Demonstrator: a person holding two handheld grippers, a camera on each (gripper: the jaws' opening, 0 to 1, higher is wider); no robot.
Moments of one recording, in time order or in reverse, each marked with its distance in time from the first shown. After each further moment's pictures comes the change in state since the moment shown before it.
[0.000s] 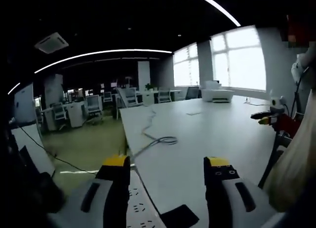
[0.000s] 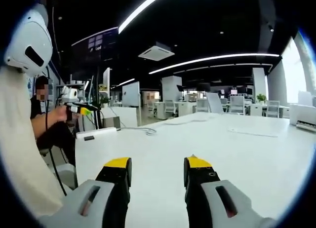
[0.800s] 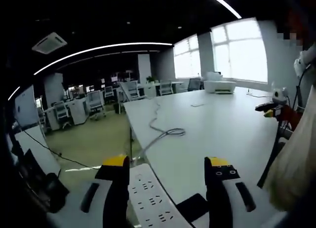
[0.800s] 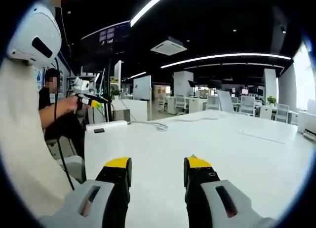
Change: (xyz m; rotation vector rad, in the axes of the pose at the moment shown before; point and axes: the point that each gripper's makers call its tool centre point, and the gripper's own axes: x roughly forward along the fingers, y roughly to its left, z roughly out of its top) left arm -0.010 0.021 -0.011 0.042 0.094 0.009; right arm 0.001 0.021 -0.004 -0.061 0.074 0.117
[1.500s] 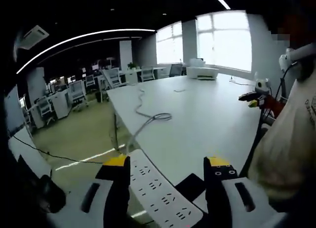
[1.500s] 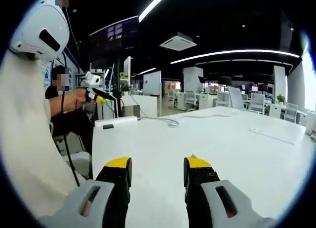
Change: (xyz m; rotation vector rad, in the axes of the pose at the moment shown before) left arm -0.015 -0.002 -0.020 0.046 0.173 -0.203; right arm 0.010 0.013 -0.005 -0.002 0.024 0.070
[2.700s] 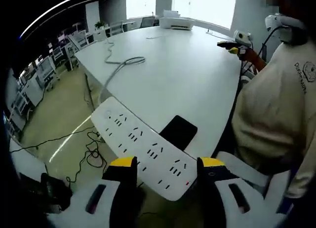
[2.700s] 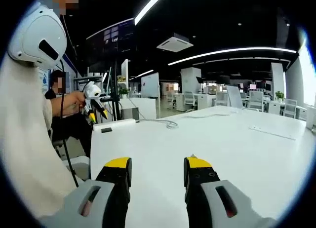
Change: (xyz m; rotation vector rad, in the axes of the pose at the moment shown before) left arm -0.002 -0.017 -0.089 0.076 0.423 -0.218; right arm 0.005 -0.004 0.002 0.038 -0.020 -0.008
